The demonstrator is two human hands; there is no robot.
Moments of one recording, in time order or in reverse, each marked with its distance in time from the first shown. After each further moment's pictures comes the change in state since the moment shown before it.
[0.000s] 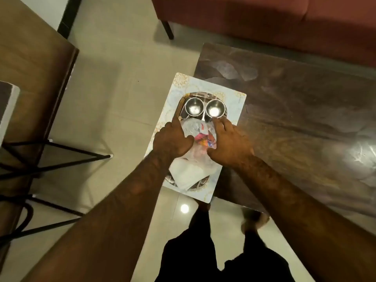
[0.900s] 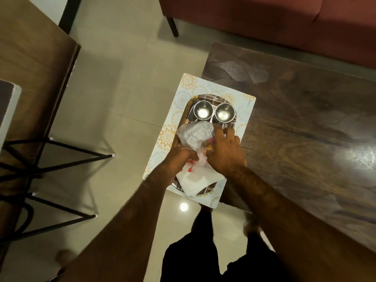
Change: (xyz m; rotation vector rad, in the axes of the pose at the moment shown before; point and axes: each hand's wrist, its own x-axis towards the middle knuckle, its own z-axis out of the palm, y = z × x) left_hand -0.013 -0.031 0.019 -0.955 -0.396 -0.439; right_hand 0.022 -0.027 0.039 0.106 0.061 0.124
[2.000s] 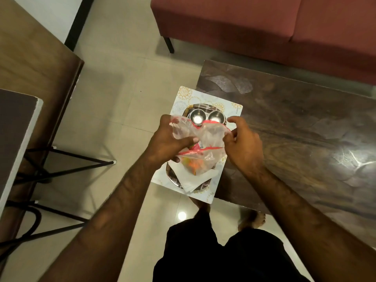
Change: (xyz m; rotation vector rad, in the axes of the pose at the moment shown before) left_hand -0.102 0.056 -0.027 0.229 0.174 0.566; right_hand -0.072 -0.003 -0.099 0.364 0.274 0.054
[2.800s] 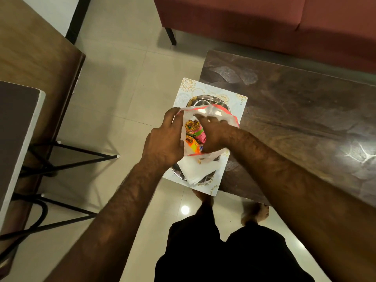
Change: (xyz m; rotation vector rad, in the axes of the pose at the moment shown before) left_hand -0.022 -0.011 -0.002 0.929 0.082 0.336; right_hand 0.034 -0.048 0.032 -0.567 -0.710 -0.226
